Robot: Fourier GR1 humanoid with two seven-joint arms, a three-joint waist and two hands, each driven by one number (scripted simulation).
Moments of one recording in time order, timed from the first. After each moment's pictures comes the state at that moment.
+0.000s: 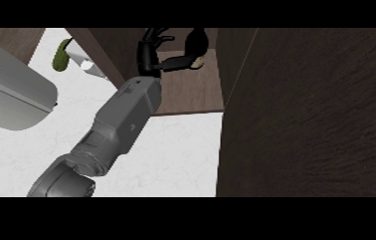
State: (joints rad) left arm -1.16 0.00 0.06 -0.12 0.48 0.45 -0.74; right arm -0.06 -0.01 0.07 -2.44 -0.14 0.20 0.57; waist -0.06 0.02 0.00
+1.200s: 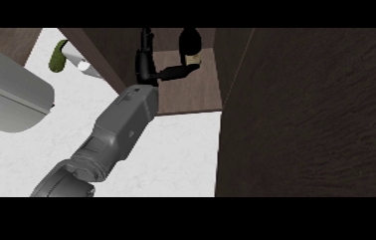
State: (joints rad) left arm -1.11 0.00 0.06 -0.11 0.43 0.47 -0.83; right arm -0.07 -0.02 0.07 -2.43 -0.14 0.20 0.57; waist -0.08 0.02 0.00
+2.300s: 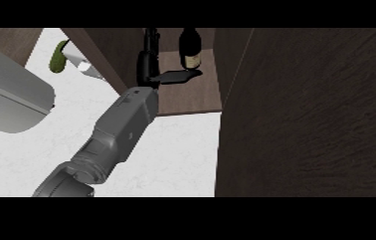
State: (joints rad) left arm -1.09 0.00 0.03 -0.13 0.46 0.28 -0.87; right arm -0.09 -0.01 0.13 -2.44 -0.14 0.16 0.60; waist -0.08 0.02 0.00
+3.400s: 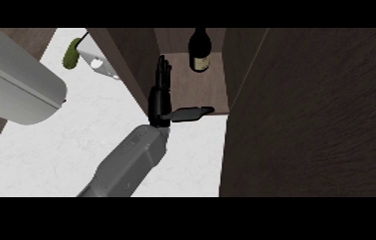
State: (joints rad) left arm -0.68 0.00 -0.50 -0.68 0.78 0.51 -0.80; right arm -0.06 -0.02 0.11 -2.45 -0.12 0.14 0.60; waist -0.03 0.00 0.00
